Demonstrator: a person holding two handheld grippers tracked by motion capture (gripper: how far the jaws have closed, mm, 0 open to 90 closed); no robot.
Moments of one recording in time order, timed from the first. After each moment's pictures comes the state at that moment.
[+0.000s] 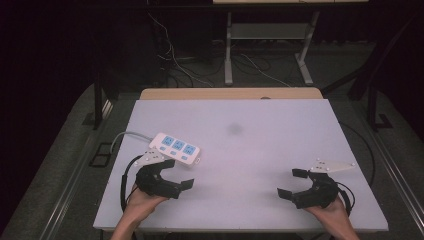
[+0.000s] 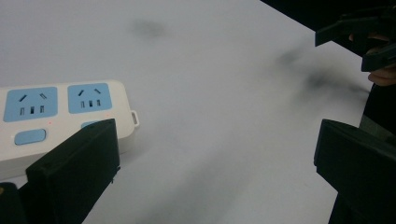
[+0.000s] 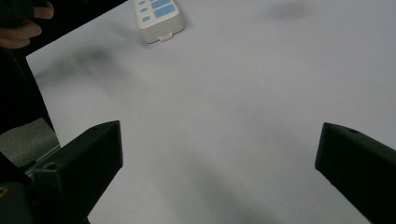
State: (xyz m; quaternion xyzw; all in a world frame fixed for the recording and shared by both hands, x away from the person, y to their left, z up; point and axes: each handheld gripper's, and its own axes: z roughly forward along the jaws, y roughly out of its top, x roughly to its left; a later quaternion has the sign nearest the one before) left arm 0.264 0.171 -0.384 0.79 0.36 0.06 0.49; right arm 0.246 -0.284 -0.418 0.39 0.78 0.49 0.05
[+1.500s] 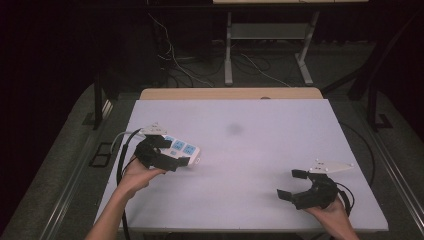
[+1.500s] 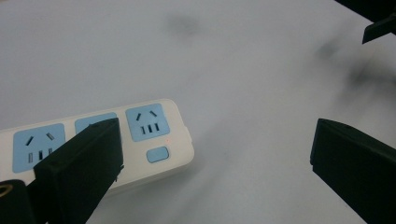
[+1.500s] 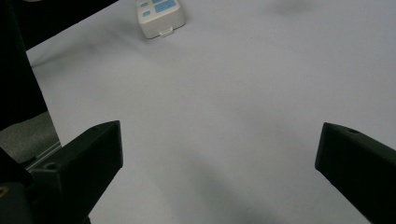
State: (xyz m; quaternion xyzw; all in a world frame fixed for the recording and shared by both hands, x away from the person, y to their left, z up) left arm 0.327 0.174 -0.358 0.83 0.36 0.06 0.42; right arm 0.245 -0.283 -0.420 0.38 0.79 0.48 0.05
